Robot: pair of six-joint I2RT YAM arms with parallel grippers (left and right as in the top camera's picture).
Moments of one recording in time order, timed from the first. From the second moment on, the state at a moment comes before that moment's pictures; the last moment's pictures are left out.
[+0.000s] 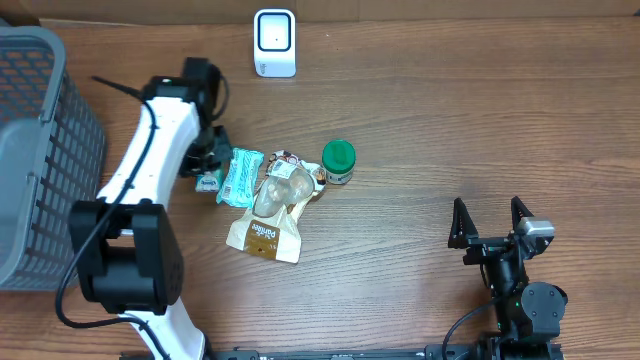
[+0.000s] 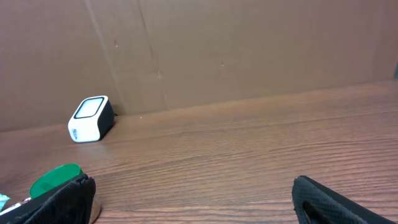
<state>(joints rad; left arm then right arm) -0.07 1.92 1.55 -1.18 -0.16 -0.46 -0.04 0.01 0.02 -0.03 -0.11 0.17</state>
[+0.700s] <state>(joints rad) 0.13 1.92 1.37 -0.99 -0.22 -0.42 -0.04 0.01 0.02 -0.03 -0.11 0.17</state>
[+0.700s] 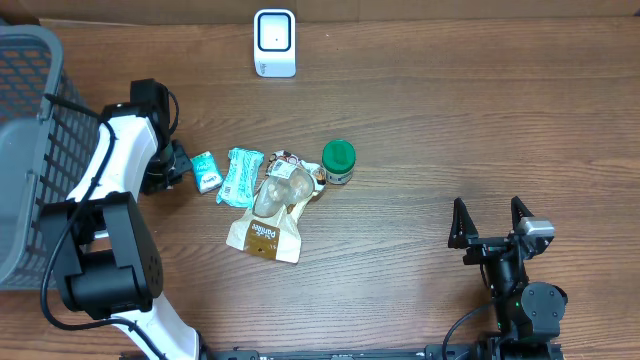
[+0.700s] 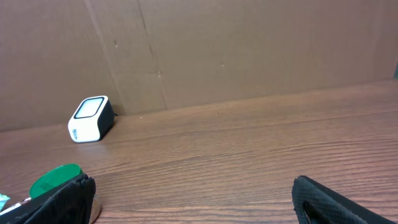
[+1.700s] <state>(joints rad) -0.12 1.90 1.19 -0.80 -0.07 -0.42 -0.04 0.01 0.02 -0.03 -0.11 0.17</state>
